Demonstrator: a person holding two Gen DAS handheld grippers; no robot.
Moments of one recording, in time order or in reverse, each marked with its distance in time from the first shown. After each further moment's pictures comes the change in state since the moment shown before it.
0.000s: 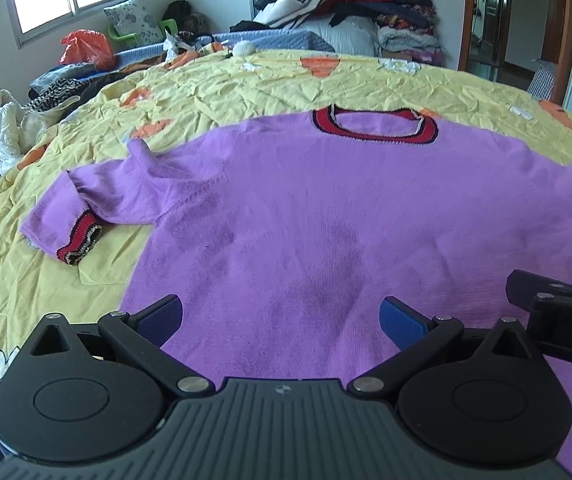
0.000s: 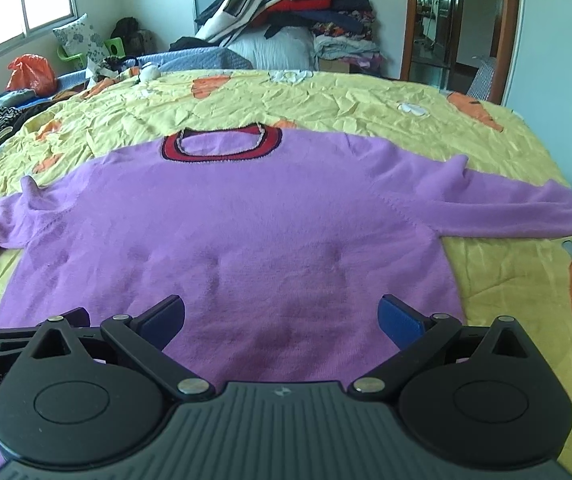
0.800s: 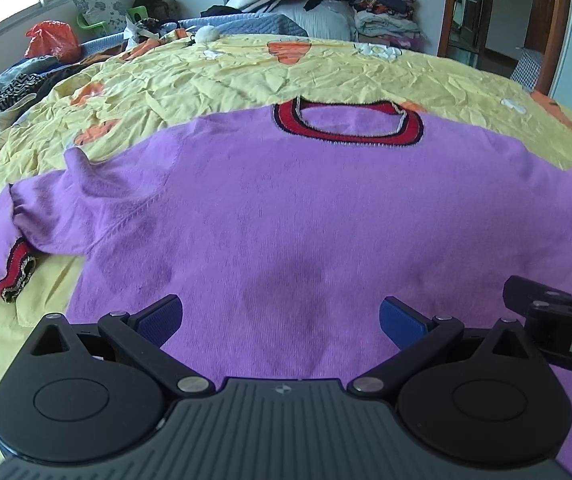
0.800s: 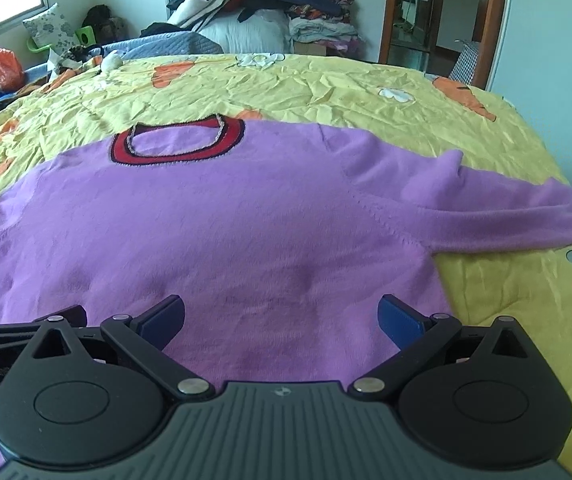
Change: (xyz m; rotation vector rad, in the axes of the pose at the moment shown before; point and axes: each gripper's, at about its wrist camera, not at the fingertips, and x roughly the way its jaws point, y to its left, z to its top) left arm 0.050 -0.021 0.036 0.017 0.039 -0.085; right arm 0.048 -0.018 0.027 0.028 0.040 -0.075
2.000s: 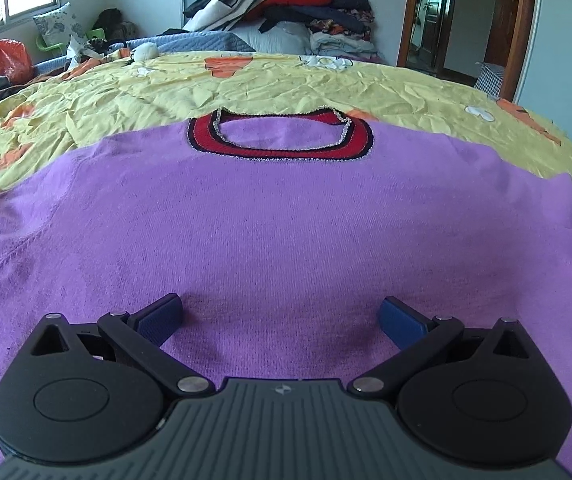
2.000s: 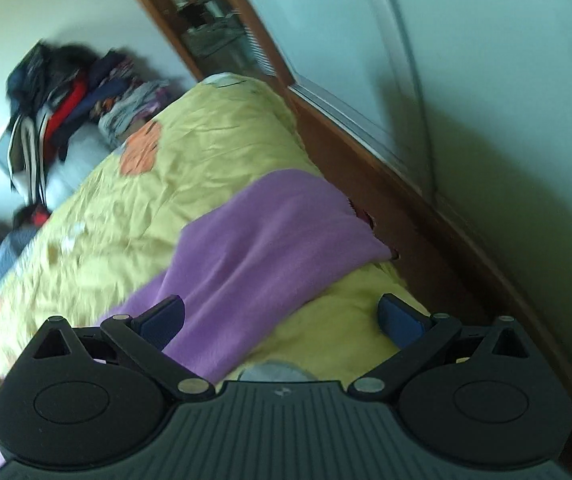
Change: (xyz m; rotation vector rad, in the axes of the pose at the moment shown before) left arm 0.065 -0.044 0.006 0.036 -0.102 -0.129; right arm 0.081 -0.417 0.012 0.764 -0.060 -0.004
